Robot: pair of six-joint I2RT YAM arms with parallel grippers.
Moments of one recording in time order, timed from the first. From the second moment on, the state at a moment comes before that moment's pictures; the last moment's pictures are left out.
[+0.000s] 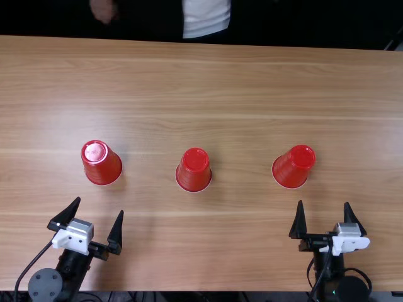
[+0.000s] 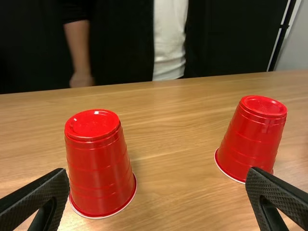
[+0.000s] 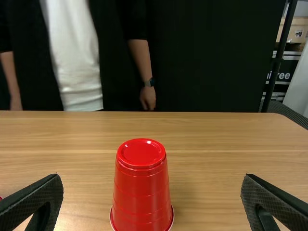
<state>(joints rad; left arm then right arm) -0.02 0.01 0.03 -0.08 0.28 -0.03 -0.04 0.01 0.02 0.04 -0.01 -0.05</state>
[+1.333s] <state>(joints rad) -0.02 0.42 0.65 -0.52 0.08 -0.03 -0.05 0.24 0.49 -0.15 -0.01 -0.06</state>
